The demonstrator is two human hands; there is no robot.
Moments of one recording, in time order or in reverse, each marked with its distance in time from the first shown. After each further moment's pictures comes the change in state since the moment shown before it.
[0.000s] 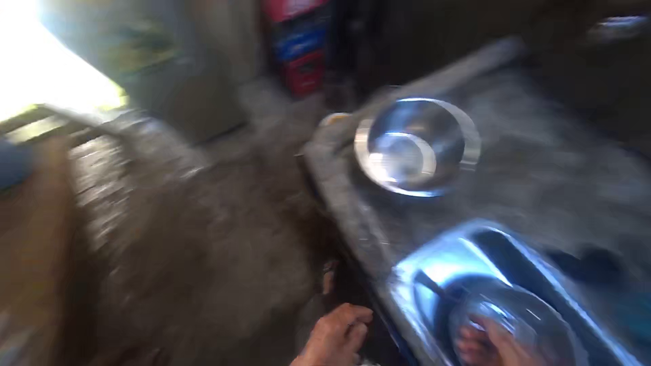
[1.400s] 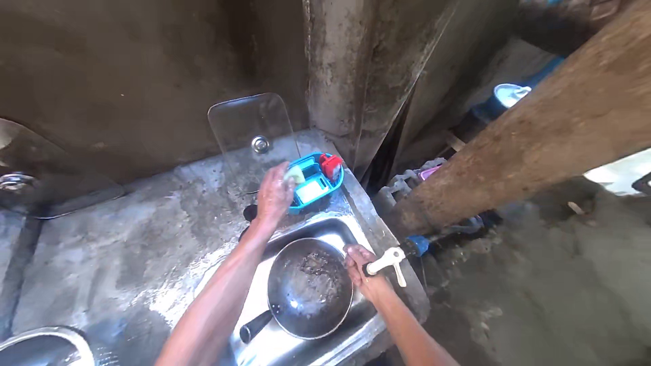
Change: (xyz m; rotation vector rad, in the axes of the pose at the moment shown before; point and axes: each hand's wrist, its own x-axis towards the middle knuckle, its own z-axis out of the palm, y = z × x) left_hand 0.299 0.243 0.457 0.603 -0.649 0.911; right_hand -0.027 0.078 -0.198 0.962 0.699 -0.231
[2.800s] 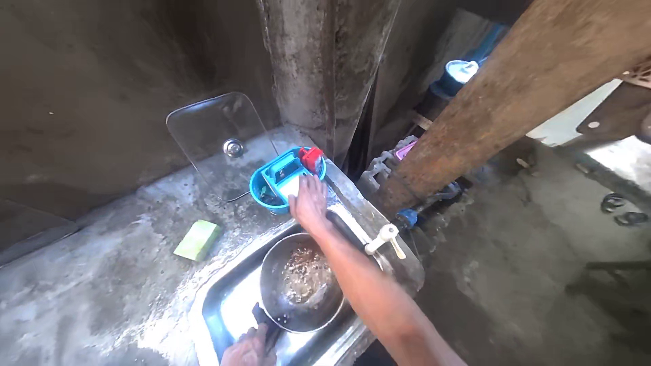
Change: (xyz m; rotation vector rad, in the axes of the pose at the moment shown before) left_hand -0.275 -0.074 -0.028 0.482 -1.092 -0.348; right_hand 0.105 -0.064 0.146 -1.457 0.377 -0.474
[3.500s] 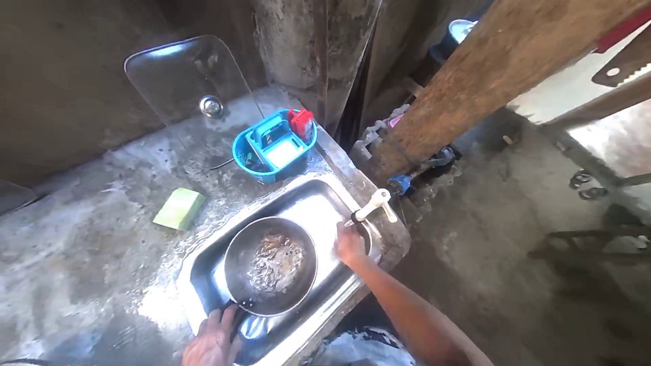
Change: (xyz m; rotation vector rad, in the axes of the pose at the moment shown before) left_hand -0.042 -0.041 0.023 -0.077 0.212 0.032; right_hand -0.171 0.142 0.047 -0.194 -0.493 0.257
